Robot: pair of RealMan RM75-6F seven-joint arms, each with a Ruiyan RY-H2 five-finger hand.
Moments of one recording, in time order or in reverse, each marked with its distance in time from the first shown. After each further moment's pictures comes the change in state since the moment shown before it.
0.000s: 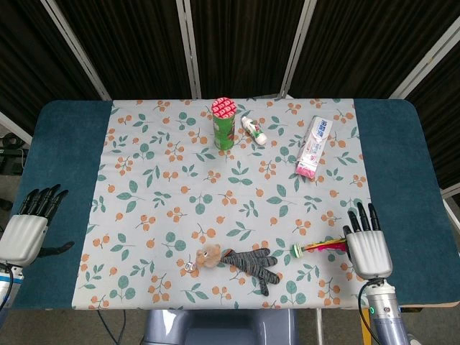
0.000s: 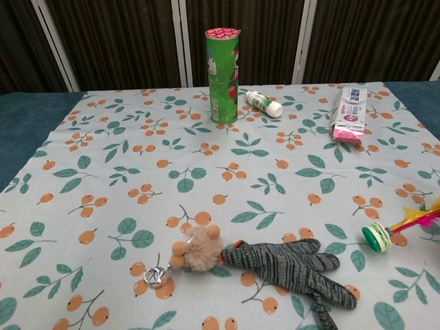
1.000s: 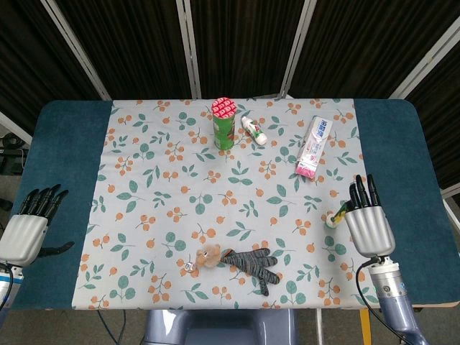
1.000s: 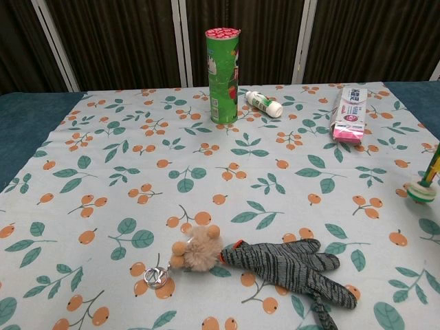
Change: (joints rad) left arm 0.000 0.001 0.001 0.000 0.002 0.000 -0.002; right arm 0.105 0.076 0.069 0.017 -0.034 -0.027 -0.262
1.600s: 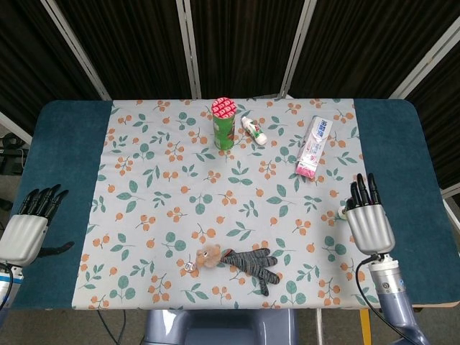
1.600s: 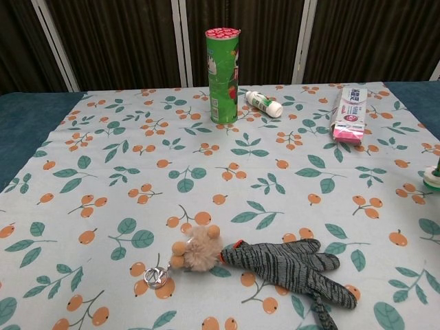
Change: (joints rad) left arm 0.000 0.000 0.000 0.000 0.001 0.000 -0.001; right arm 0.013 -0.033 -0.009 0.076 -0.001 0.011 0.022
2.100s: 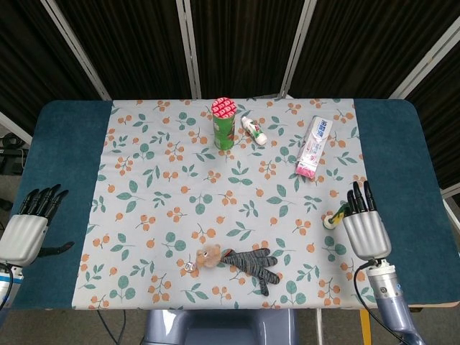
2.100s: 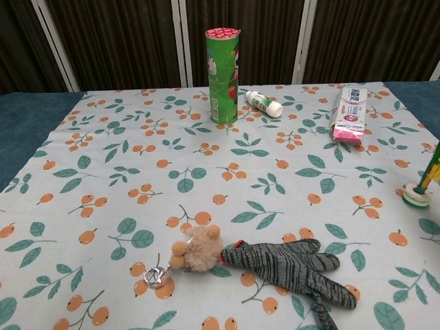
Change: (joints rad) left arm -0.001 0.000 0.000 0.001 0.000 -0.001 -0.001; right arm -0.011 -0.032 -0.038 0.043 -0.014 0.001 0.044
